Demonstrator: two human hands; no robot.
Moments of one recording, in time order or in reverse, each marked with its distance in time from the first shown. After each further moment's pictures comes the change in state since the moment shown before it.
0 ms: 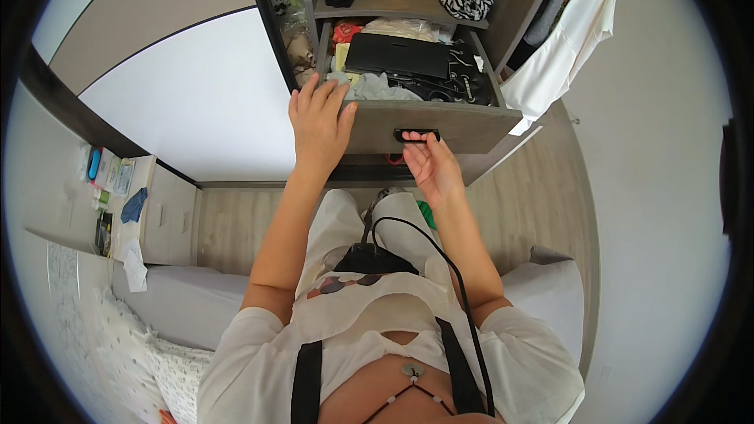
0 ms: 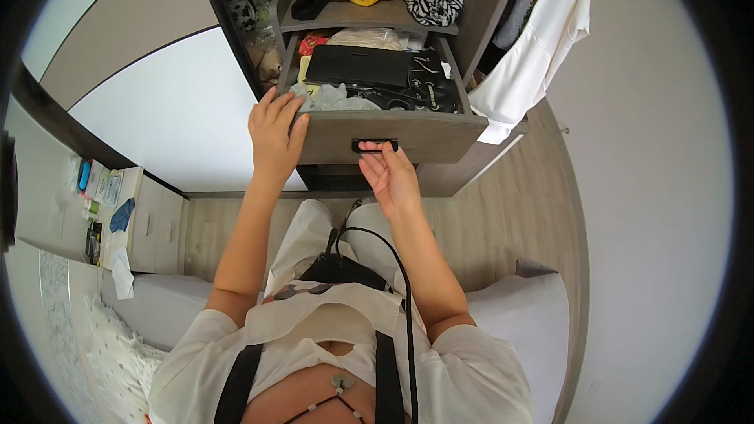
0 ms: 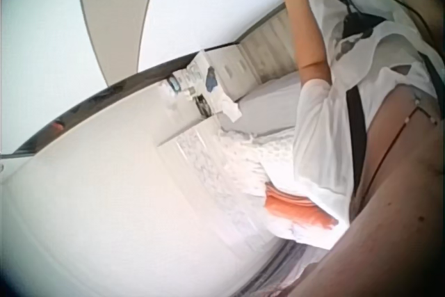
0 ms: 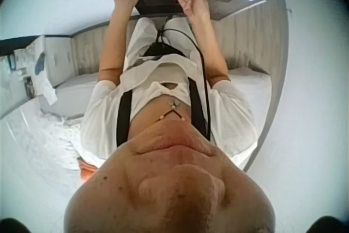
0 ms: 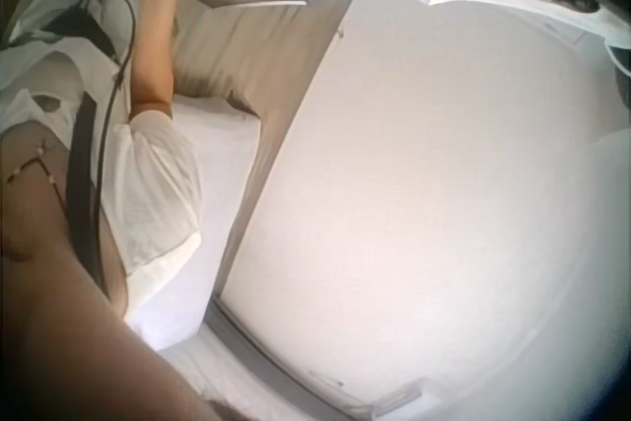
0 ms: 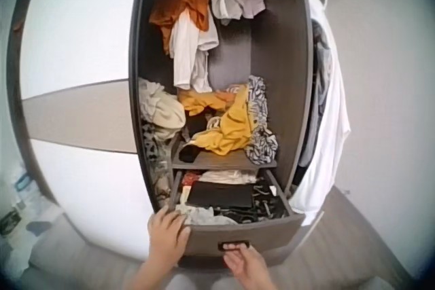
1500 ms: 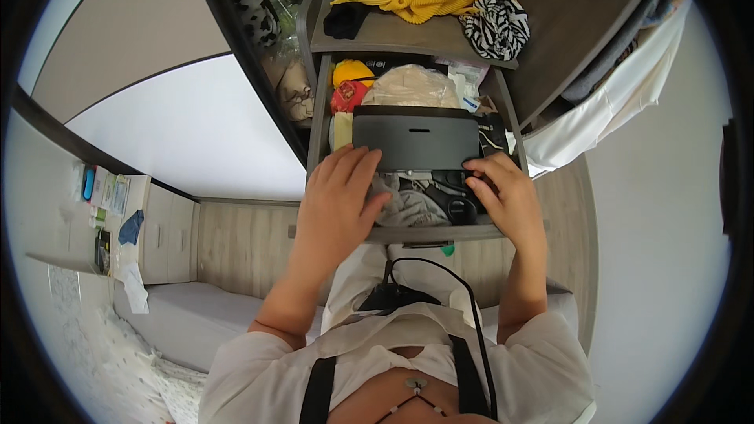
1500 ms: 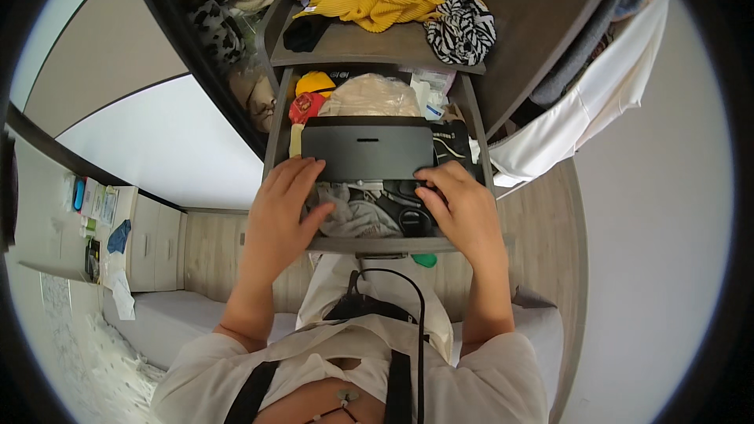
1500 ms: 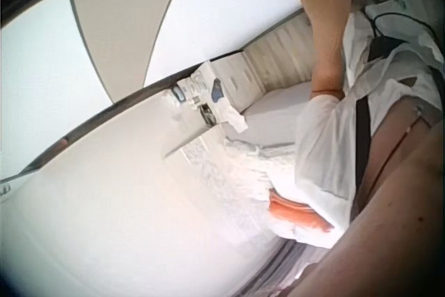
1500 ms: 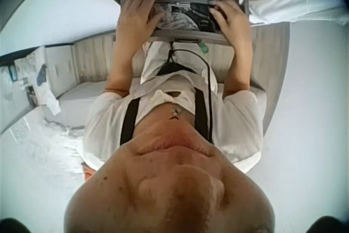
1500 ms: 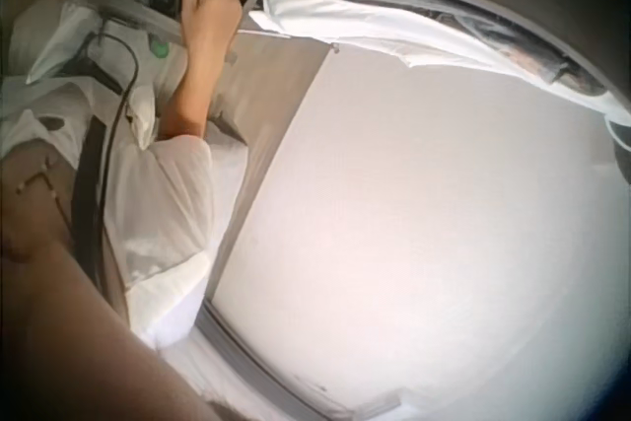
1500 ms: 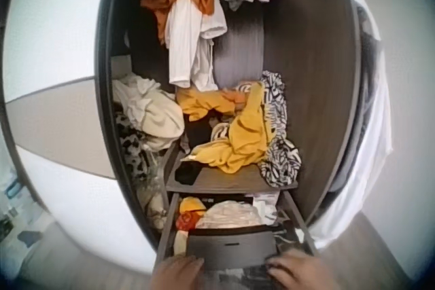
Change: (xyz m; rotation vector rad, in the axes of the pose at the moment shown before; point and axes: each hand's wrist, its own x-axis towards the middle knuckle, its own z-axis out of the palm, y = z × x) left_hand 0.043 0.029 -0.021 -0.264 -0.403 -0.113; right_hand 0.026 -0.124 0.035 -1.738 -0.179 -0.584
